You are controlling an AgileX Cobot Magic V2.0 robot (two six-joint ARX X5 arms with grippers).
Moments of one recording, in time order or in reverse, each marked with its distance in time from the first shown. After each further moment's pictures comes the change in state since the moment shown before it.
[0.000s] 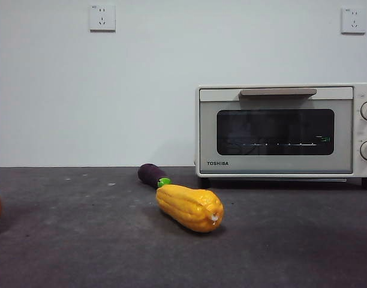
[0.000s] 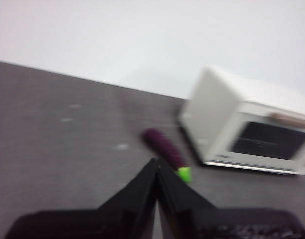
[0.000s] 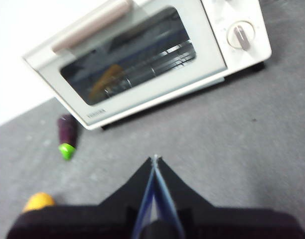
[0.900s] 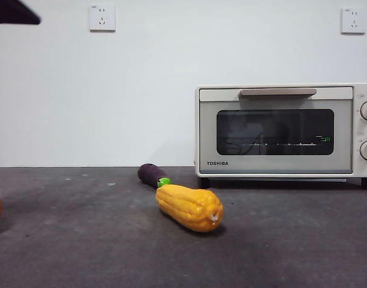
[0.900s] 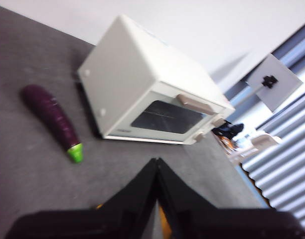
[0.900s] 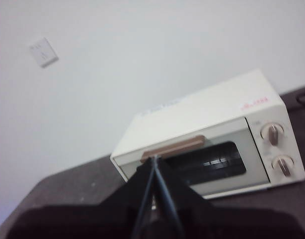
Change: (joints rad) left arm -0.043 0.606 0.233 0.273 0.404 -0.244; right arm 0.000 0.291 0.643 -0.173 -0.006 -0.017
